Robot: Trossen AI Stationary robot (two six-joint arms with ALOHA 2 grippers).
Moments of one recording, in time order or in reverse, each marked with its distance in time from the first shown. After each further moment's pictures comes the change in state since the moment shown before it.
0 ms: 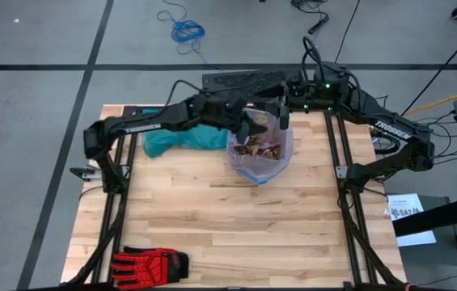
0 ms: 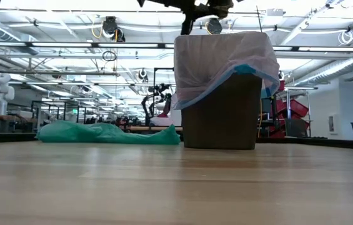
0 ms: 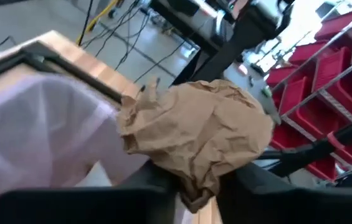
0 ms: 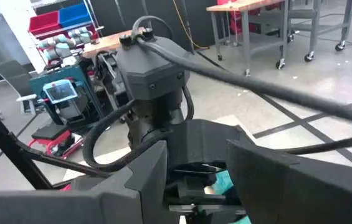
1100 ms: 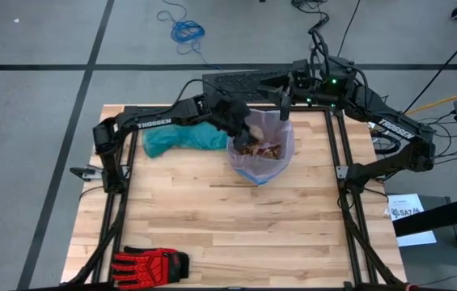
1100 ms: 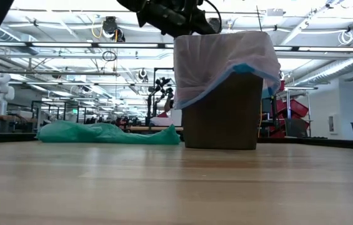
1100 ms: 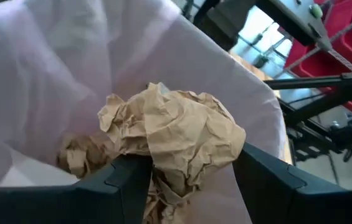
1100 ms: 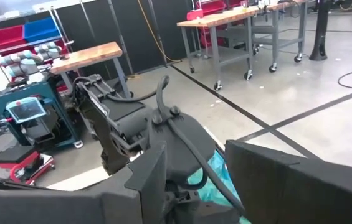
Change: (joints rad) left arm 0.070 0.097 0.010 -0.267 0.131 0.230; right arm -0.020 0.000 0.040 -0.010 0.116 0.008
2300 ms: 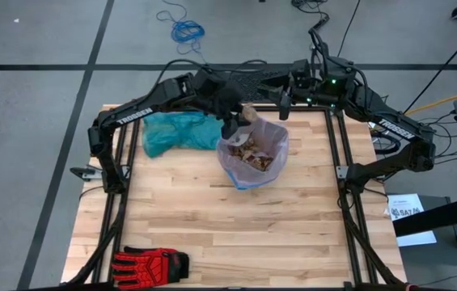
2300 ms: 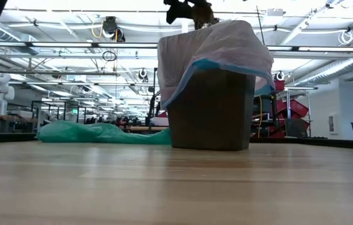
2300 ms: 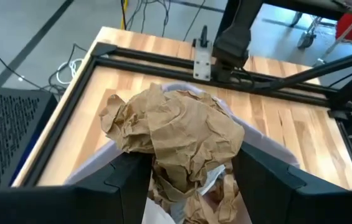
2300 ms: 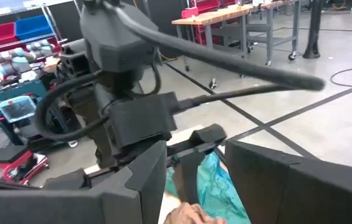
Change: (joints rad) left arm -0.005 -0.047 0.368 -0.400 -0.202 0.338; right arm 0.000 0.000 0.000 -0.013 0.020 -0.004
